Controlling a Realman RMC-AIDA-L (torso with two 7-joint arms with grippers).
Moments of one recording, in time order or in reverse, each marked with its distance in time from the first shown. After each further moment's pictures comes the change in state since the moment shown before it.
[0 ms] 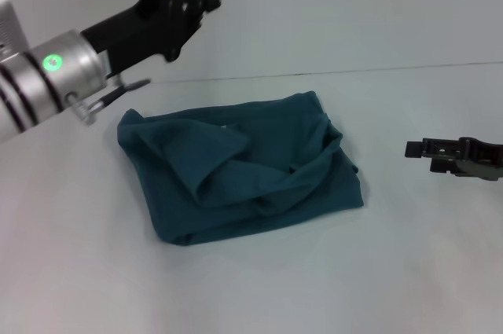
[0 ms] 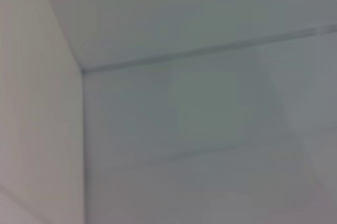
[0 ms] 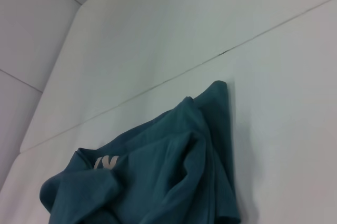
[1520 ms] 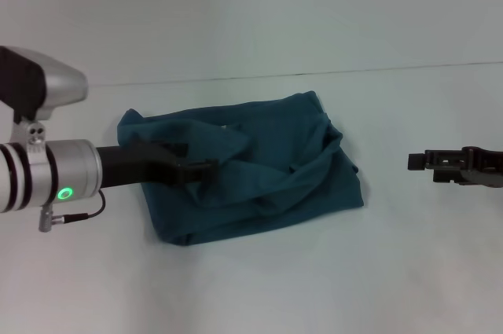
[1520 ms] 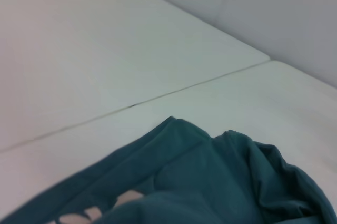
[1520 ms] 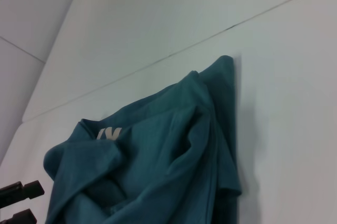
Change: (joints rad) left arm 0.313 -0.075 0.563 0.514 0.379 -0.184 0.526; right arm 0.008 -0.026 -0.020 -0.003 -0.041 -0.060 0.007
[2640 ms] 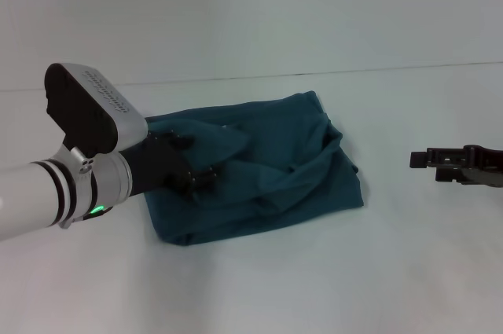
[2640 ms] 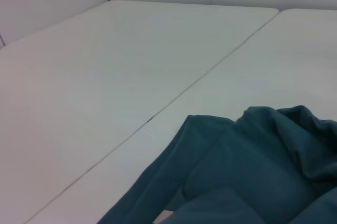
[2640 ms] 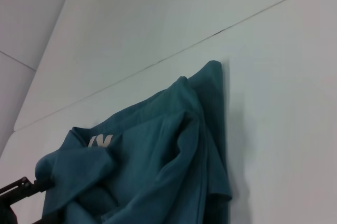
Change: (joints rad) left arm 0.071 -0.005 0.319 -0.002 -0.109 -0.375 0.312; right arm -0.002 0.002 0.005 0.004 -0.002 0.023 0.016
